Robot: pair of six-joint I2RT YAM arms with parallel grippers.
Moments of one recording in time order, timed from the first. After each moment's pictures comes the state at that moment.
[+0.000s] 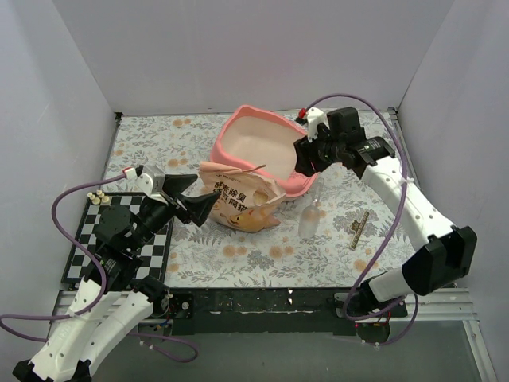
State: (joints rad) left arm -0.53 0.50 0.76 -0.10 0.23 -0.24; right arm 0.45 1.49 1.47 -0.71 -0.34 -0.24
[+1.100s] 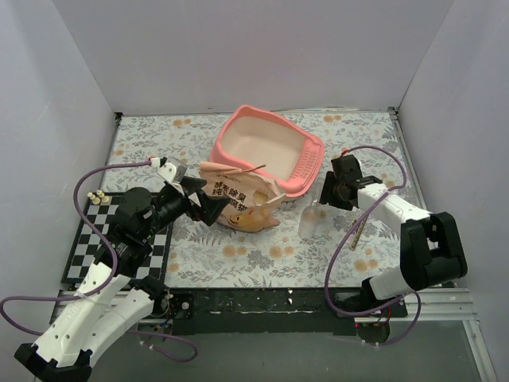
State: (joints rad) left arm -0.53 0.63 0.78 -0.21 0.27 -0.25; right arm 0.33 1.44 0.86 -0.44 0.14 0.51
